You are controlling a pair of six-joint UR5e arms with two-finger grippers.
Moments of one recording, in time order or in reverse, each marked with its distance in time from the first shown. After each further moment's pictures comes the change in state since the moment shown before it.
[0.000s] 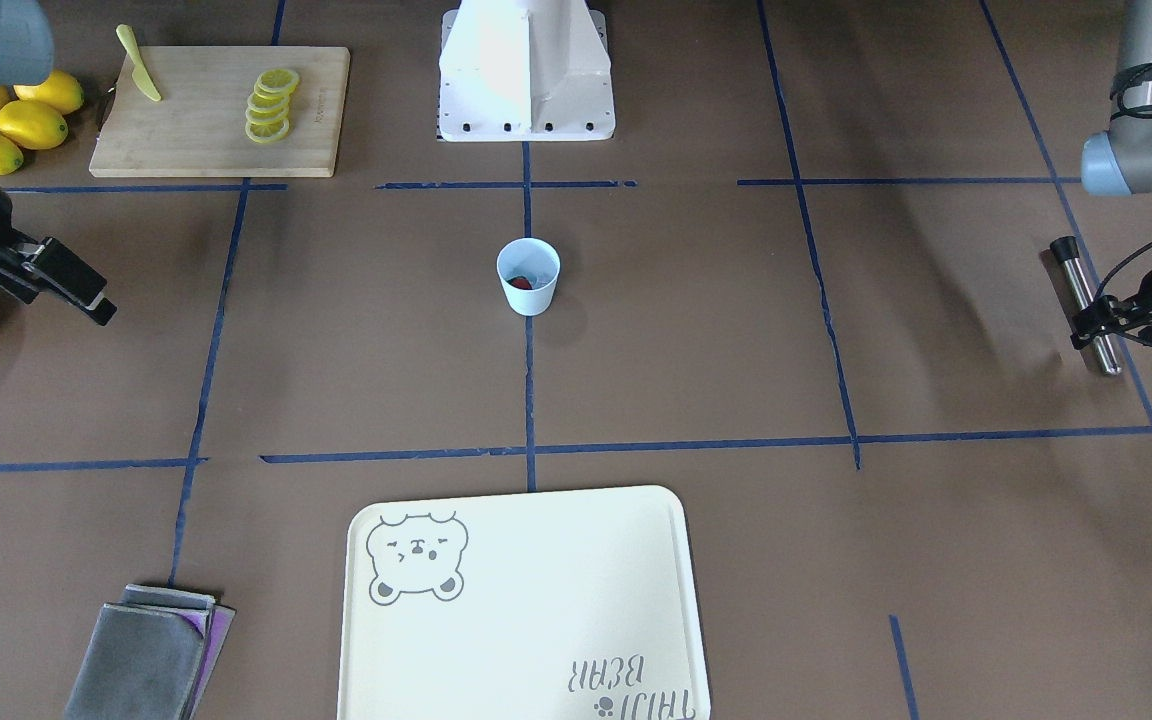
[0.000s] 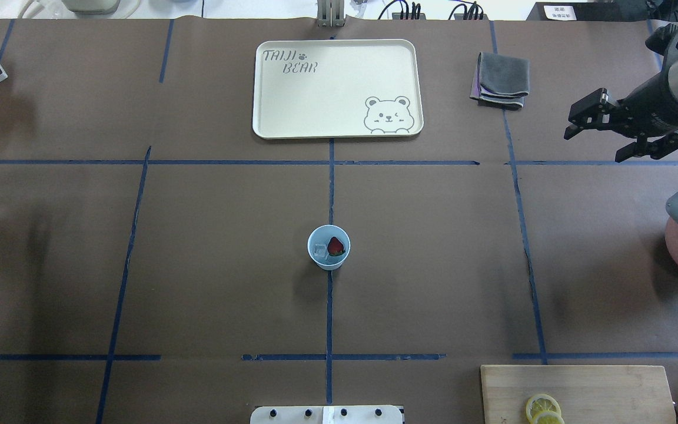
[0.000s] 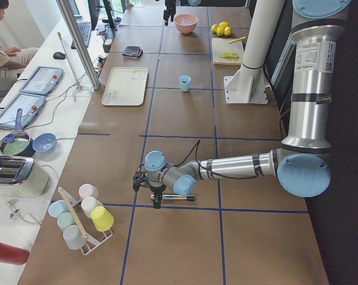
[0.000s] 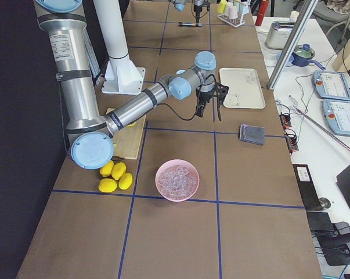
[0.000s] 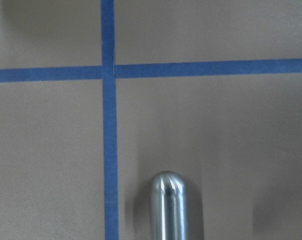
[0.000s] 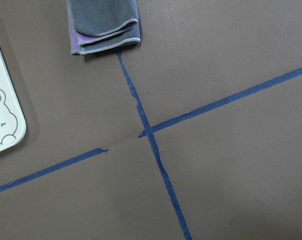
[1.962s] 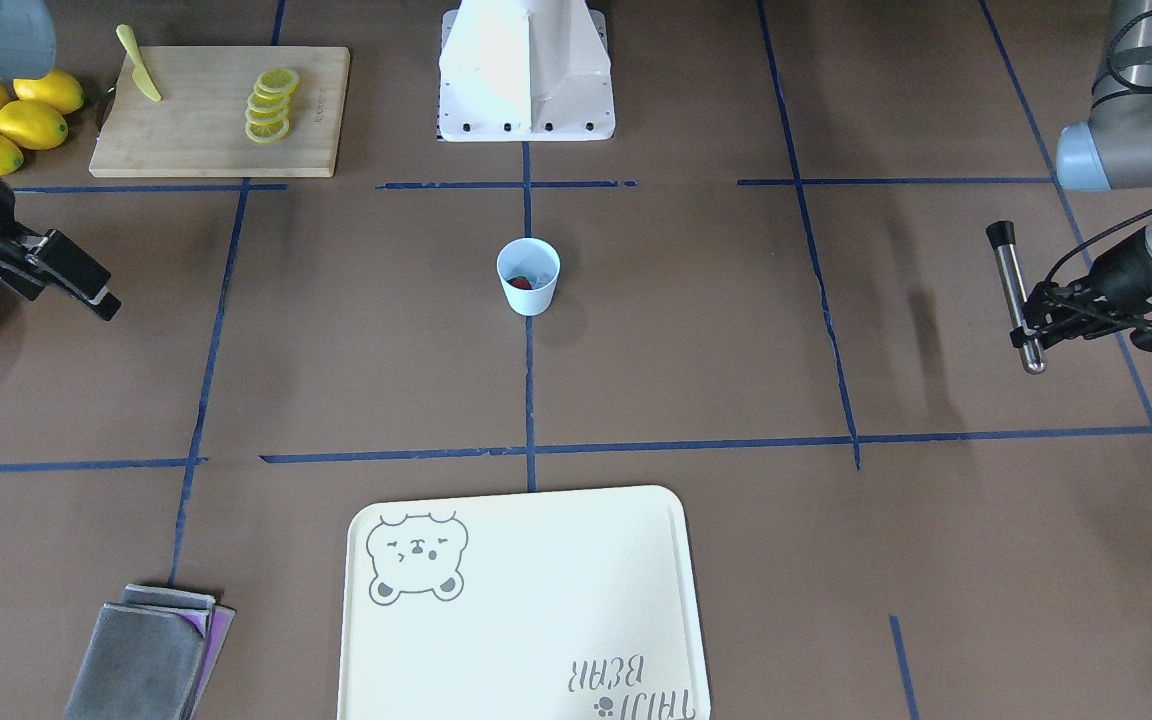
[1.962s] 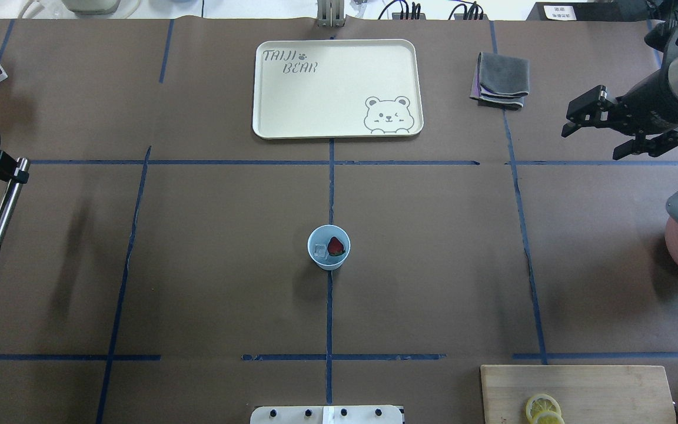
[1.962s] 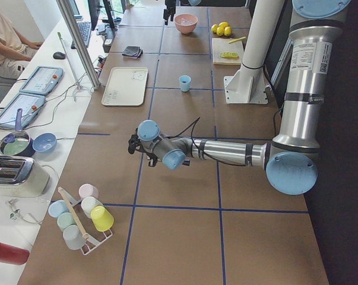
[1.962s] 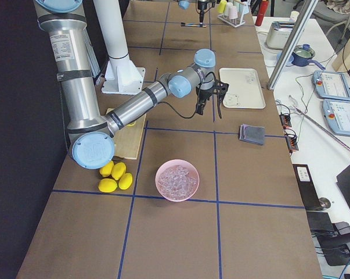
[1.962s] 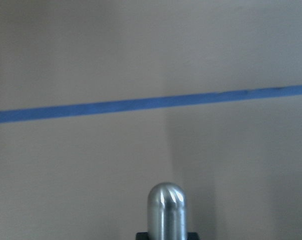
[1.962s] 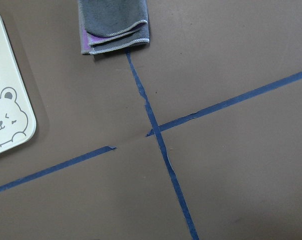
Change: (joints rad) left arm 0.003 -0.095 -0.252 0.003 -0.225 -0.160; right arm -0.001 0.007 0.012 0.000 0.000 -0.001
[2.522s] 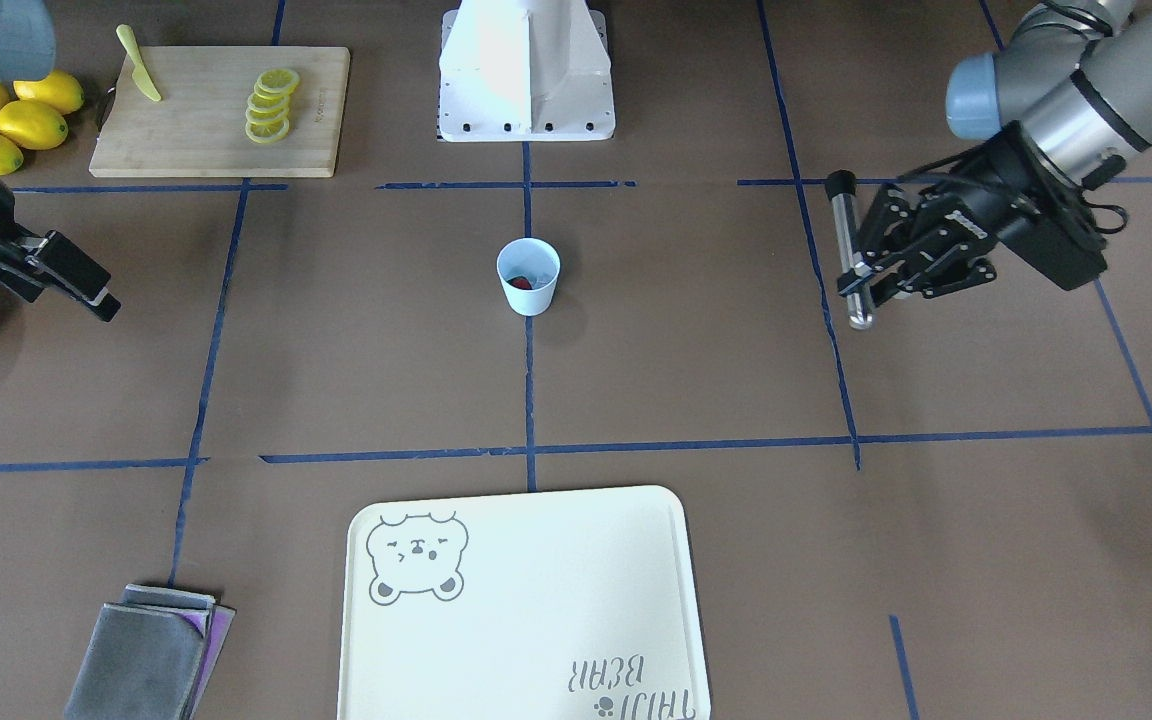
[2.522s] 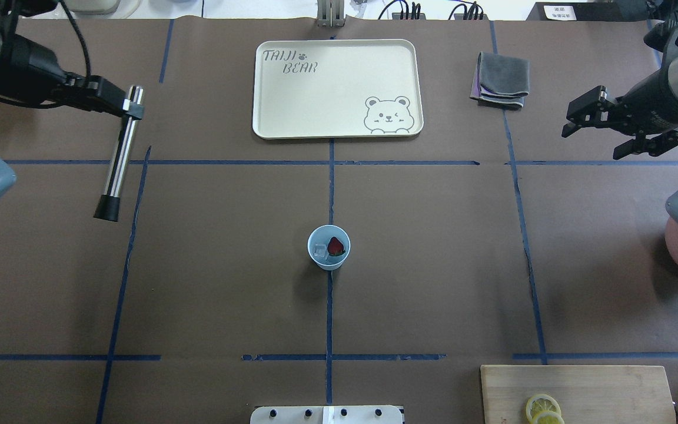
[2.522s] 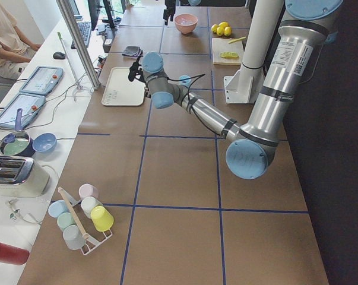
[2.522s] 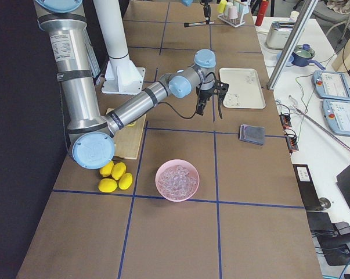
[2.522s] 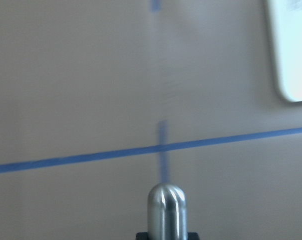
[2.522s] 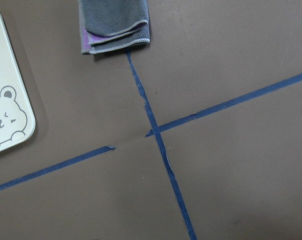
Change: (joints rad) left arm 0.133 -0.272 -0.225 -0.030 0.073 -0.229; right arm 0.001 -0.001 -0.002 0.000 0.000 -0.011
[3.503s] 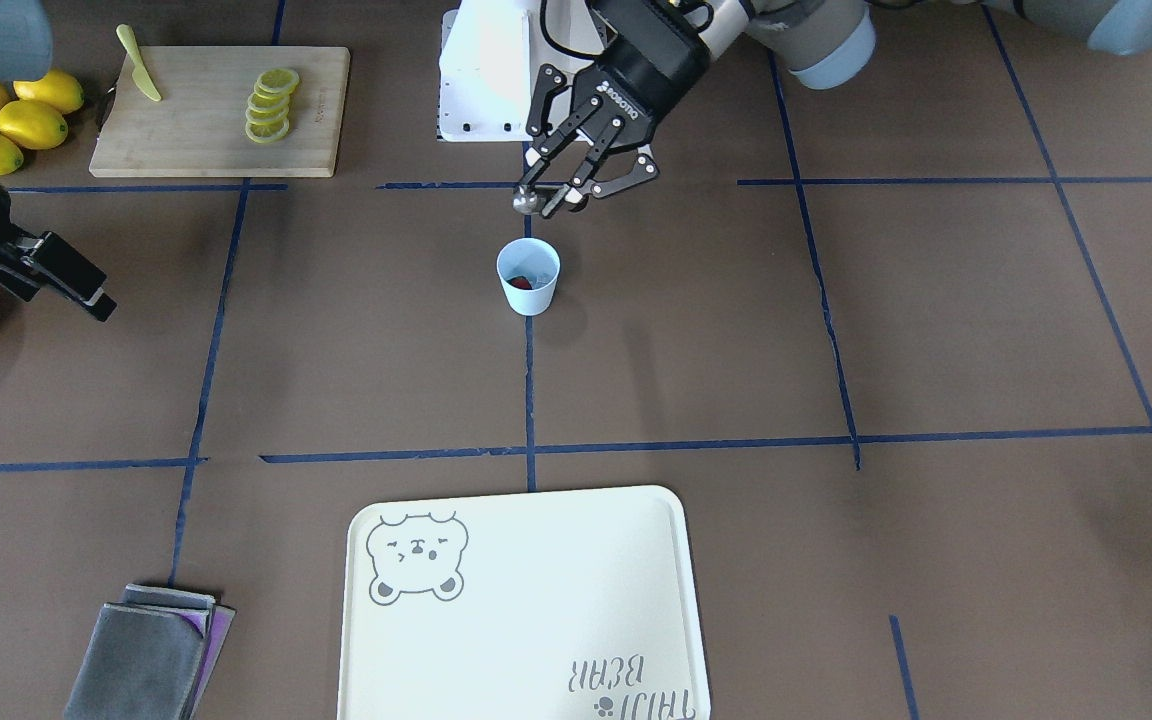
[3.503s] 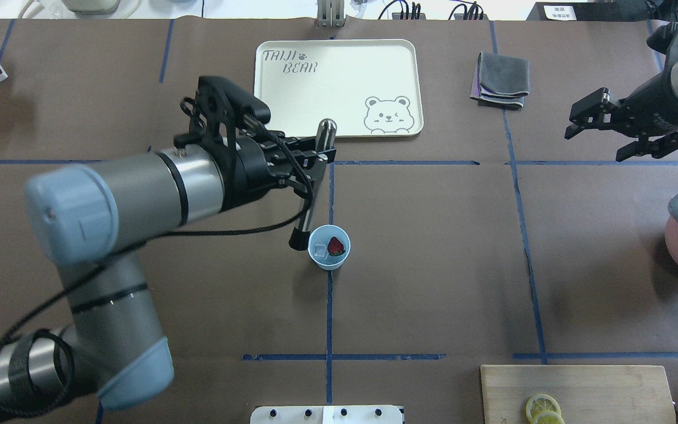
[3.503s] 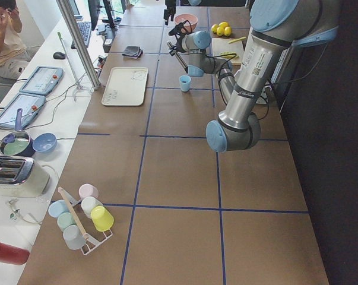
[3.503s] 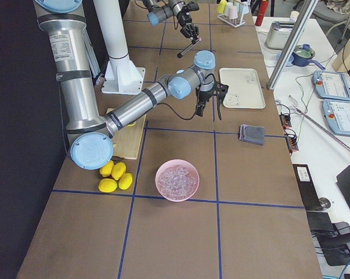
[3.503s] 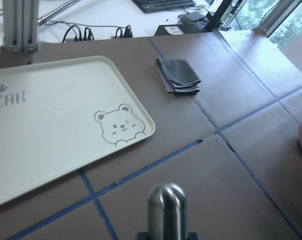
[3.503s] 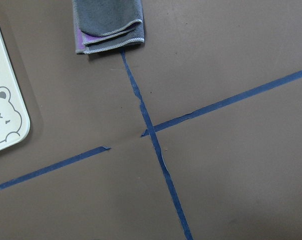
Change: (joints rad) left arm 0.590 -0.156 -0.113 -0.174 0.979 0.221; right arm 0.002 -0.009 0.001 0.000 0.000 0.001
